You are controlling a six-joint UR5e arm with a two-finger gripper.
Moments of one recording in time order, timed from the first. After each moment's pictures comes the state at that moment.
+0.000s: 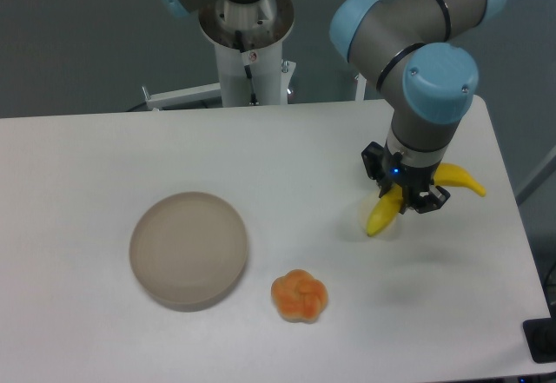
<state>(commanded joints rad) 2.42 -1.97 -1.34 -1.37 1.62 1.41</state>
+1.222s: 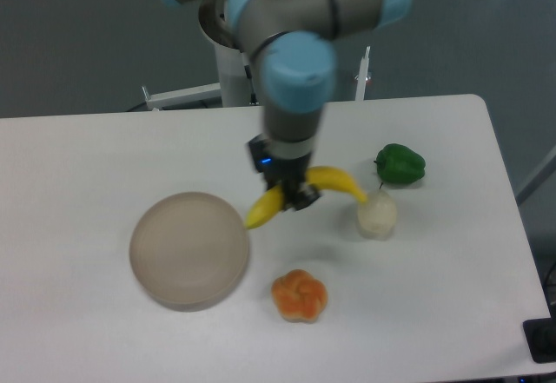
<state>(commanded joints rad) 2.05 -1.87 -1.62 -1.22 1.52 1.05</state>
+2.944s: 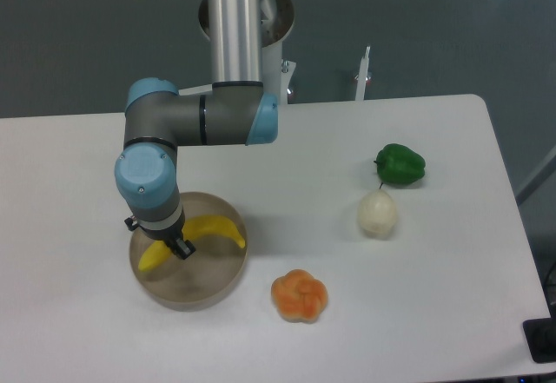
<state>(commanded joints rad) 1.85 -2.07 -1.64 -1.05 1.52 0.87</state>
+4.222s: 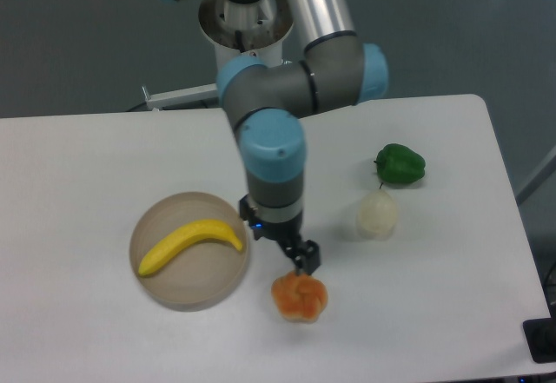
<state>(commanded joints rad) 2.17 -2.01 -1.50 -1.12 1.57 1.12</state>
